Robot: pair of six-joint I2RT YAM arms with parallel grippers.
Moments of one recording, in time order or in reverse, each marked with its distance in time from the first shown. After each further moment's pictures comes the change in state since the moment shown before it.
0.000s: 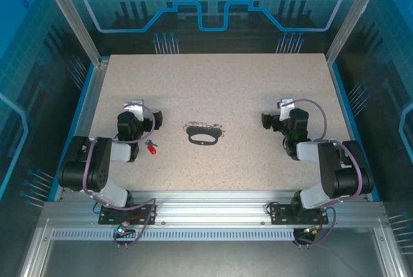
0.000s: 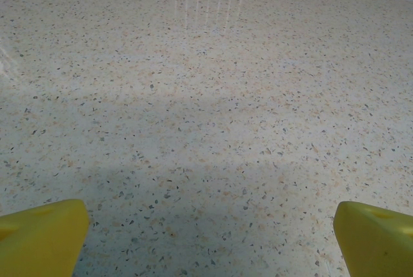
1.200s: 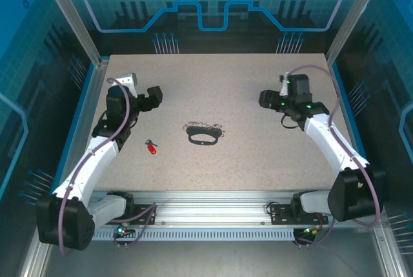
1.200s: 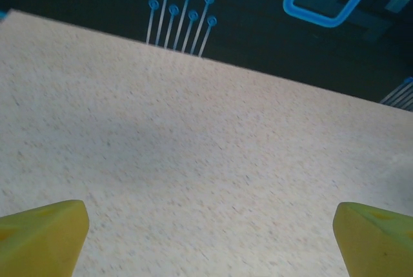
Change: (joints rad) left arm -0.133 -0.471 0.457 -0.962 -0.068 -0.294; right arm 0.124 -0.171 0.627 -1.126 -0.066 0.399
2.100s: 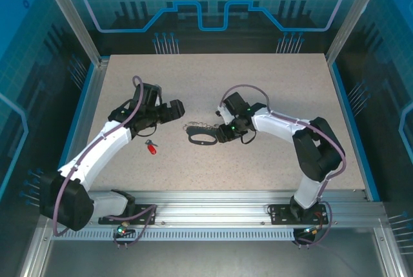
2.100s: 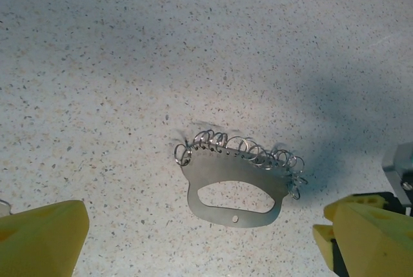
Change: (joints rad) left arm -0.205 0.167 0.182 -0.445 0.076 -0.259; right arm 0.425 0.438 0.109 -0.099 -0.136 -0.161
